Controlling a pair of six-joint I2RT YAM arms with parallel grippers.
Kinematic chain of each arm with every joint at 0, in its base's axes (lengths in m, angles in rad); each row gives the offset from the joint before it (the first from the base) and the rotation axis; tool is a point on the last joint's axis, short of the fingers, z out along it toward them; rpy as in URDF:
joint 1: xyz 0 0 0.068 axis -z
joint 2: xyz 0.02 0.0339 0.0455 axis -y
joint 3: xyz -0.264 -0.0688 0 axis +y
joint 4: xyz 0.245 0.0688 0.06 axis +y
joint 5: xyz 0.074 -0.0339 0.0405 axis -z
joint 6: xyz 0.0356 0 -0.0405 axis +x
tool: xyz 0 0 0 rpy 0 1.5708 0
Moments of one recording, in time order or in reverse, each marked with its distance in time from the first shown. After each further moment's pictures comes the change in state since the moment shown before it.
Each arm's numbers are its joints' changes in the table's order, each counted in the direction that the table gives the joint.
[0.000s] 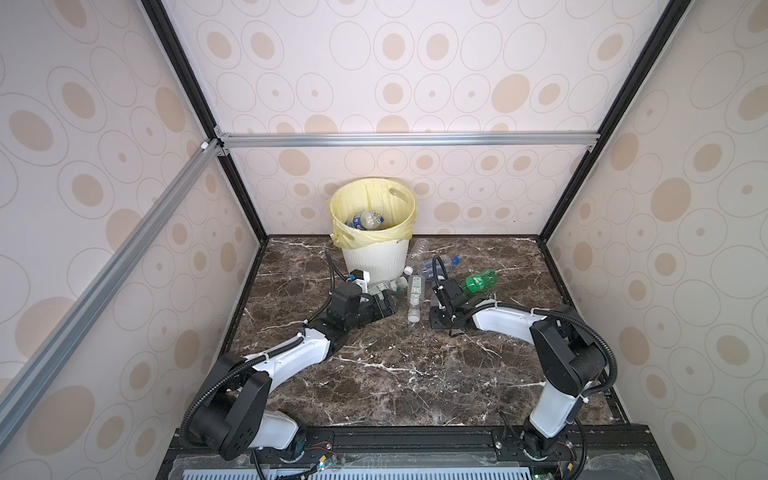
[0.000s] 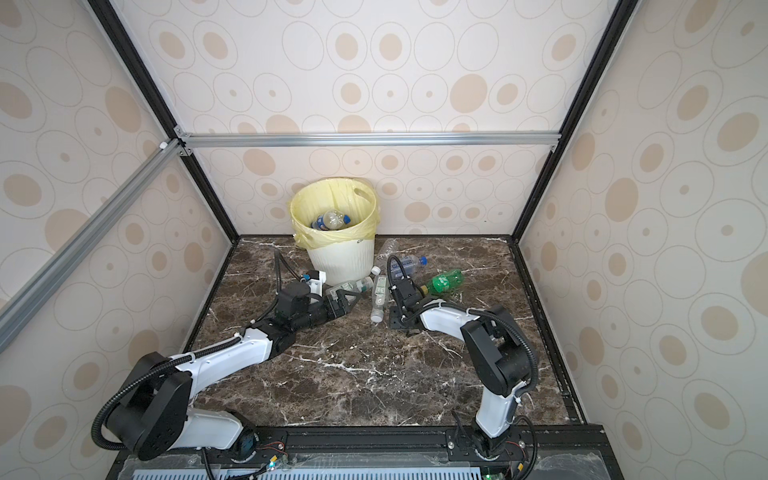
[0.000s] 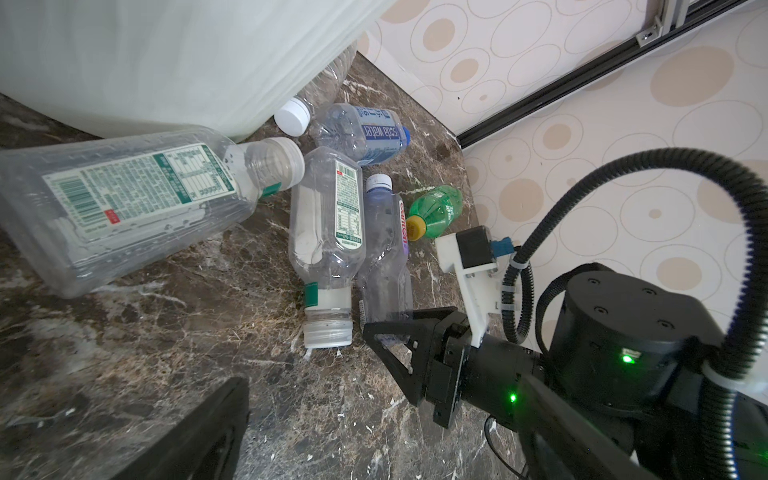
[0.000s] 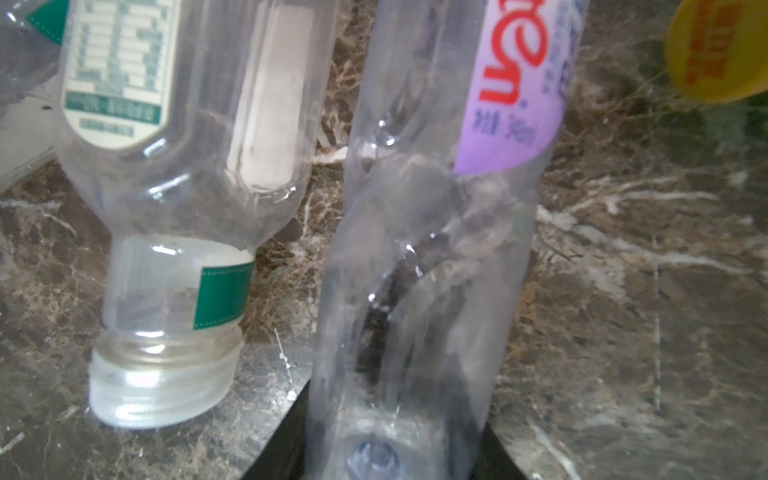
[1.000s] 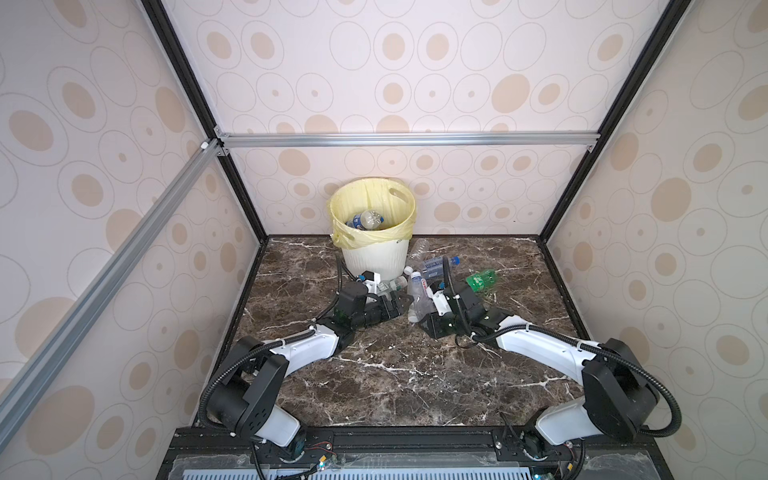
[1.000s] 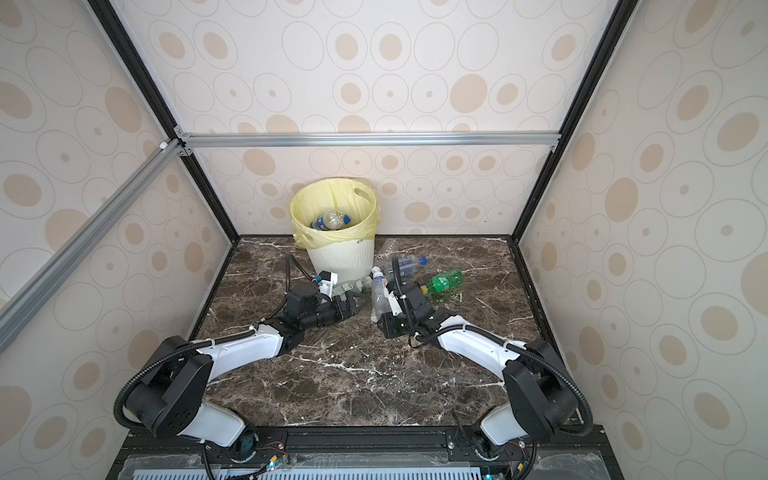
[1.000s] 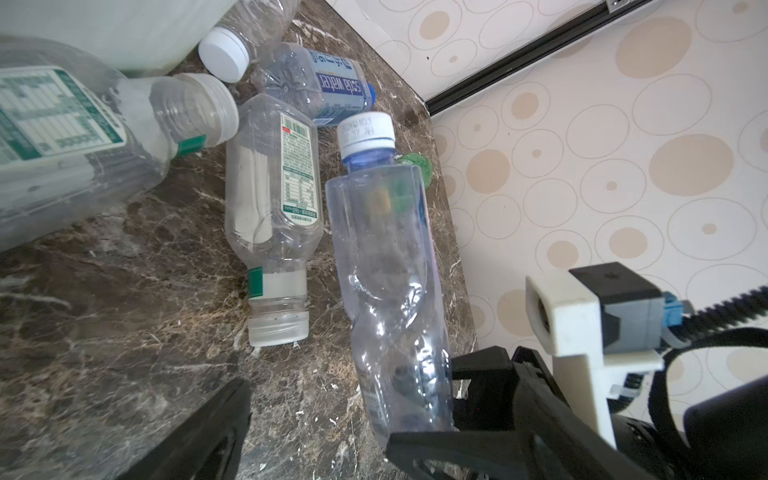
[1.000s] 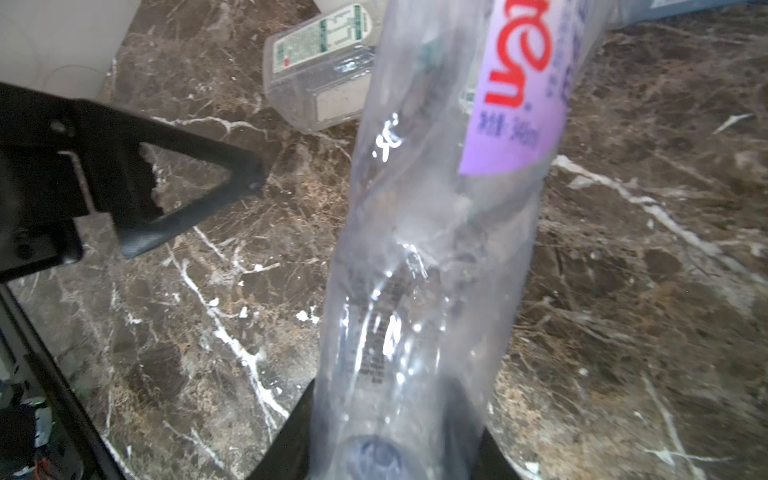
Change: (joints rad) left arm 0.016 -0.117 -0.017 -0.134 0.138 -0.067; right arm -0.086 0.309 0.130 -0.073 -0.252 -0.162
